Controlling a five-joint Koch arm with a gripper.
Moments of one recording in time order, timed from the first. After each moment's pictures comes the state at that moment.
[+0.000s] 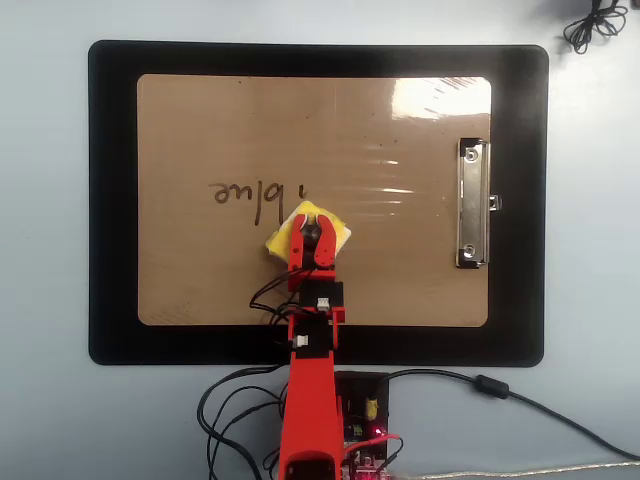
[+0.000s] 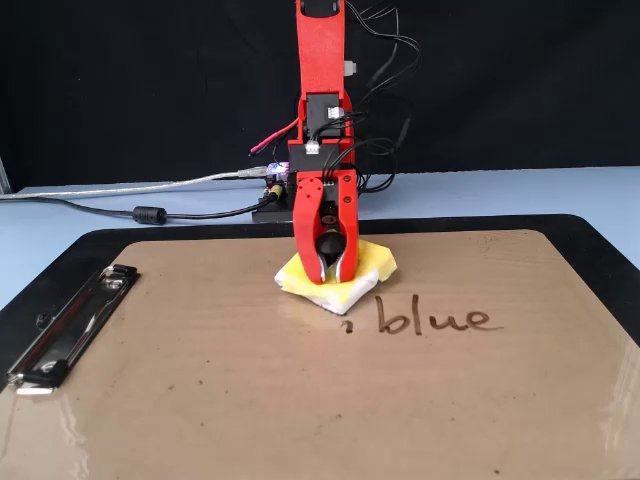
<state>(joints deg) -6.6 95.8 139.9 -7.5 -92.5</state>
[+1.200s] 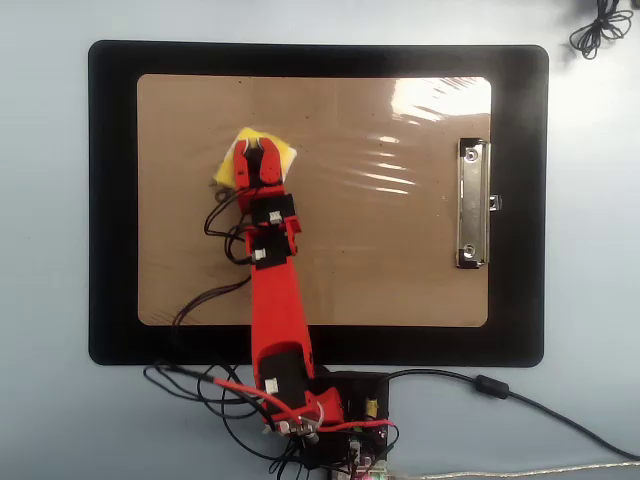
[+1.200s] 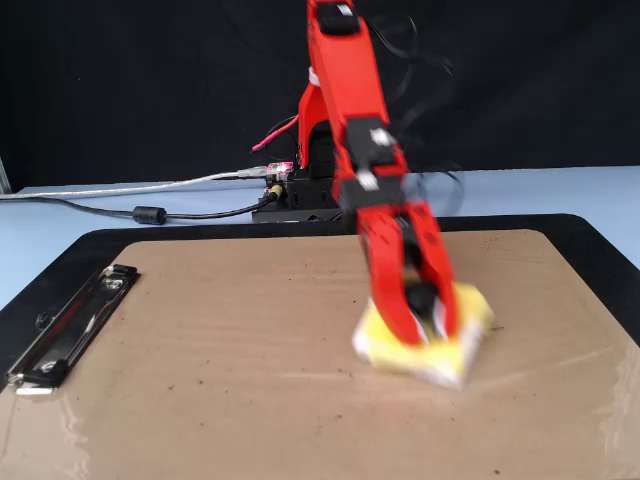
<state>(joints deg) -19.0 63.8 101.2 -4.6 -96.1</state>
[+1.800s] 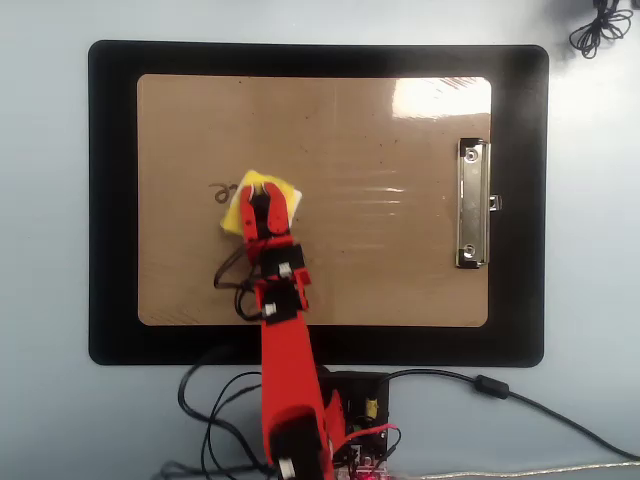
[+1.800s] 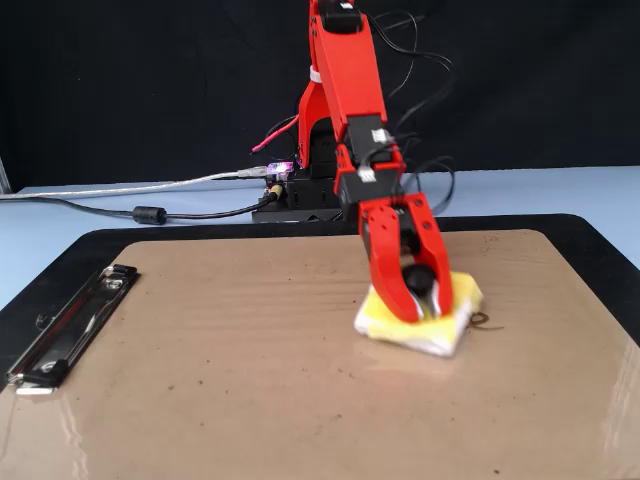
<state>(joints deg) -18.4 83.3 130.9 -10.9 -96.3</state>
